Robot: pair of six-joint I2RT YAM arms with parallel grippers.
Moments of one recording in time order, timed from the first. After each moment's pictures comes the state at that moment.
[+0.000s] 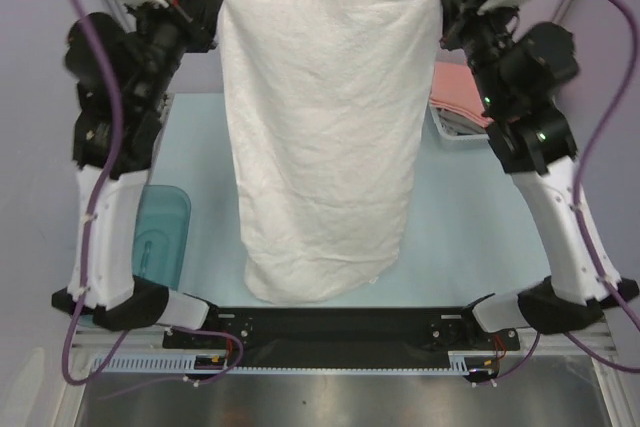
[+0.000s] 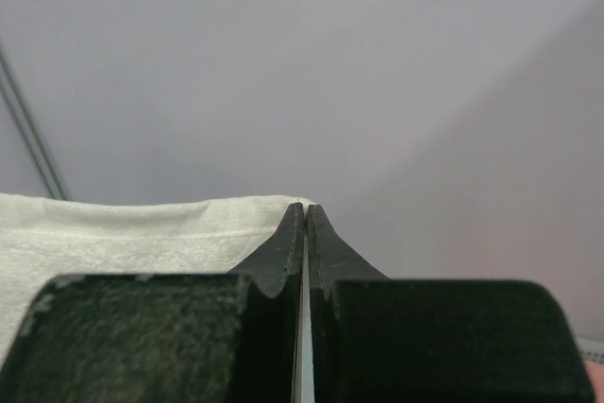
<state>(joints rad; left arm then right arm) -0.35 1.40 2.19 -0.51 0.00 -0.29 0.51 1.36 1.99 -0.22 0.22 -0.07</state>
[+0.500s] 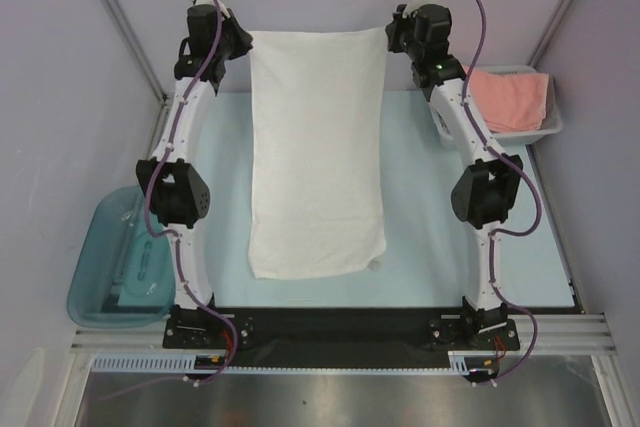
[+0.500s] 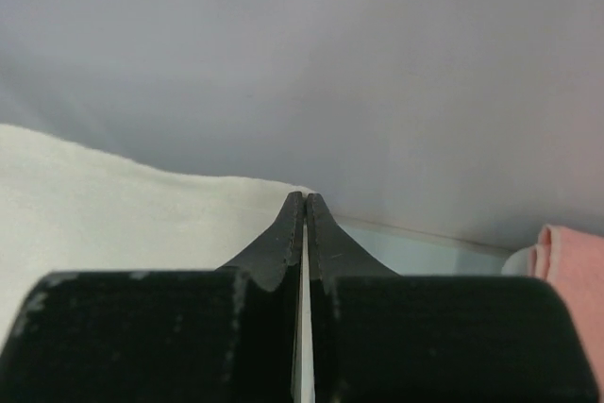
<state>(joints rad) -0.10 2.14 2.29 -0.36 0.09 -0.41 0.27 2.18 2.30 -0.16 -0.02 0.11</state>
